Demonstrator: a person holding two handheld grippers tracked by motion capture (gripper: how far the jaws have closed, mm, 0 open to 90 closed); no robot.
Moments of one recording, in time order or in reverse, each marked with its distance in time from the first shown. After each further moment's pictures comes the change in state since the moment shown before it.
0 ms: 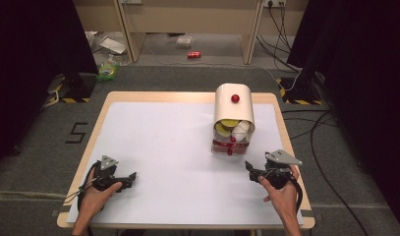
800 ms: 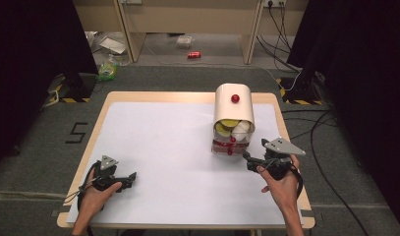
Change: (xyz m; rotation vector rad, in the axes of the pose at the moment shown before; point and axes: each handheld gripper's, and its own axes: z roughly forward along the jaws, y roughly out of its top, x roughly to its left) left arm 0.000 0.000 0.000 0.001 -0.002 0.000; right arm 0.013 0.047 -0.017 -0.104 0.038 -0.037
